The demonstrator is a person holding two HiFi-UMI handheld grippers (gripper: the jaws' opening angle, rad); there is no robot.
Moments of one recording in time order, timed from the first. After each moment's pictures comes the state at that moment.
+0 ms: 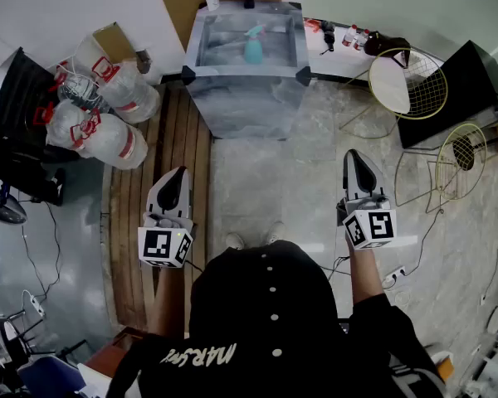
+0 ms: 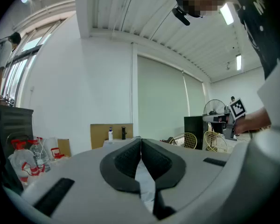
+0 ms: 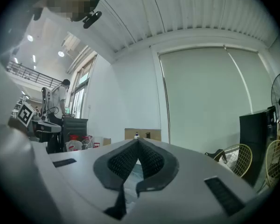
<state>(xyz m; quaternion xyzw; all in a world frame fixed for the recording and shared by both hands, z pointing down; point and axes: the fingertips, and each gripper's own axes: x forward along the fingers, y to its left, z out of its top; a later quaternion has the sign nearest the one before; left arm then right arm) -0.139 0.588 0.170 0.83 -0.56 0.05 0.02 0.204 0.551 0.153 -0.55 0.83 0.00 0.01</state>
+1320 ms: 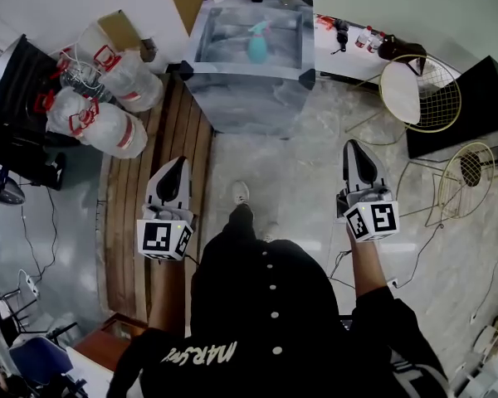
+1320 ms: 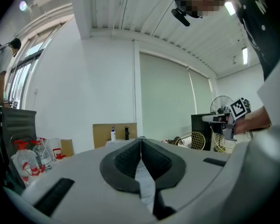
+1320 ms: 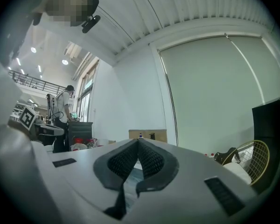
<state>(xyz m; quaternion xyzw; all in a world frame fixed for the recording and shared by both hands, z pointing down) -0.101 0.536 0.179 0.80 -0.59 0.05 0.02 0.229 0.471 0.168 -0.50 0.86 -0.01 0.03</state>
